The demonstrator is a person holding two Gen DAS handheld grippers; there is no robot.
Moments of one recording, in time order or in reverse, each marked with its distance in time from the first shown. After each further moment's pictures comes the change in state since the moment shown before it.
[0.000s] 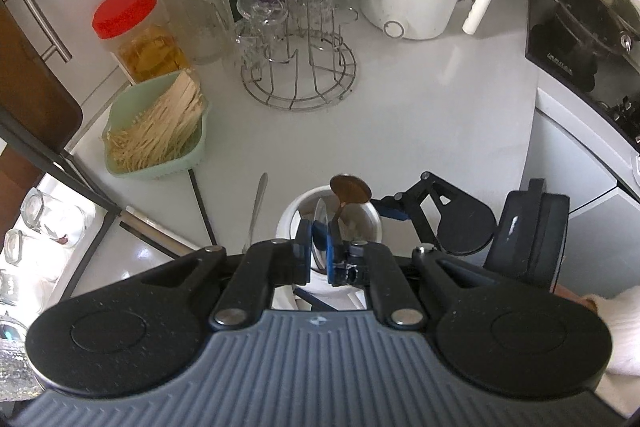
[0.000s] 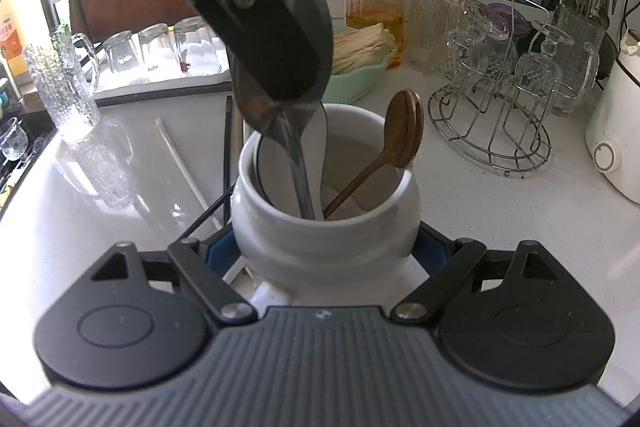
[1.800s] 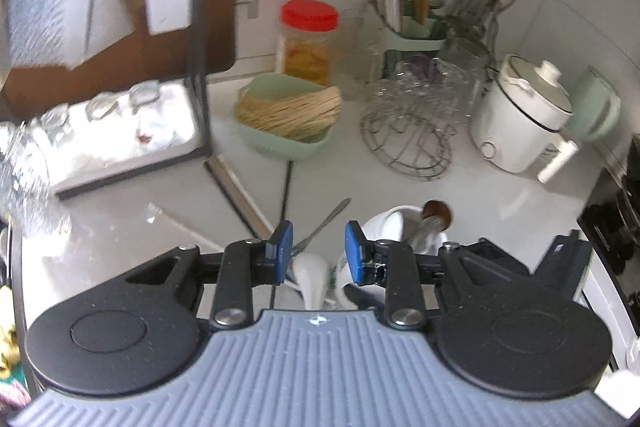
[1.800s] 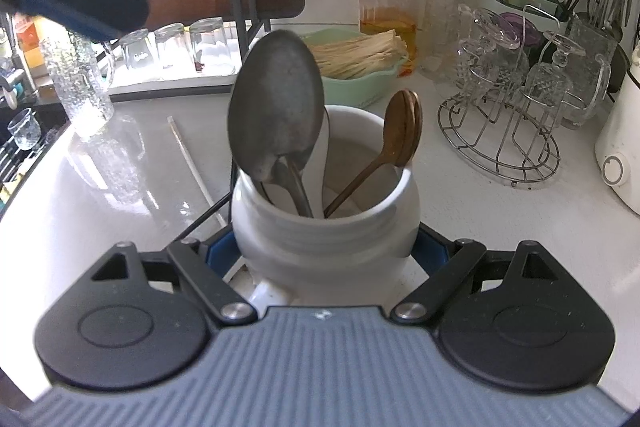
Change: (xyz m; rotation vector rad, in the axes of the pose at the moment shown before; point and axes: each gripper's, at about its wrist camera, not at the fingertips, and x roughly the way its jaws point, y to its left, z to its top) left arm -0.056 0.038 -0.100 -0.548 -0.301 0.150; right arm -0.003 -0.004 -0.005 -0.040 -0.026 0.045
